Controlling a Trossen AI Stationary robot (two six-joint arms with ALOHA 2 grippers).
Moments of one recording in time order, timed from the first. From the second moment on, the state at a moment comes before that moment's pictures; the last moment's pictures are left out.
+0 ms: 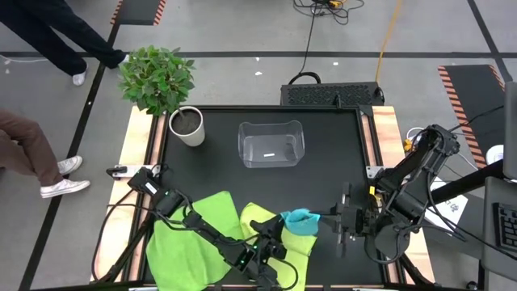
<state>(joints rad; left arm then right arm) -0.60 2.46 1.75 0.13 -1.49 0.36 0.88 1.31 1.26 -0.45 1.02 0.32</state>
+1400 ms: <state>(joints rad) -0.60 2.46 1.75 0.35 -1.38 0.57 0.88 1.31 1.26 -0.44 1.02 0.29</state>
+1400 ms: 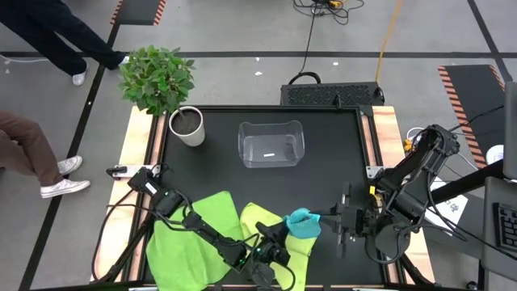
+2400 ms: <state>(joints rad) -0.63 2.15 1.76 -0.92 -1.48 -0.40 0.88 1.31 1.26 -0.91 1.09 0.67</state>
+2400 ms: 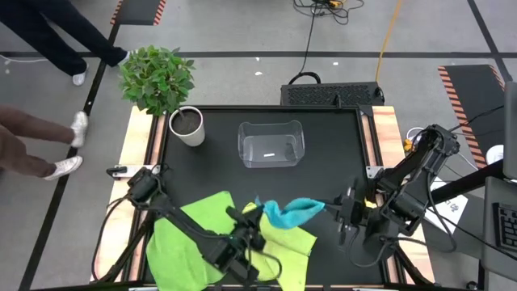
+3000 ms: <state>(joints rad) -0.57 2.15 1.66 -1.25 -1.39 -0.86 0.88 1.31 0.97 -0.97 1.07 1.07</state>
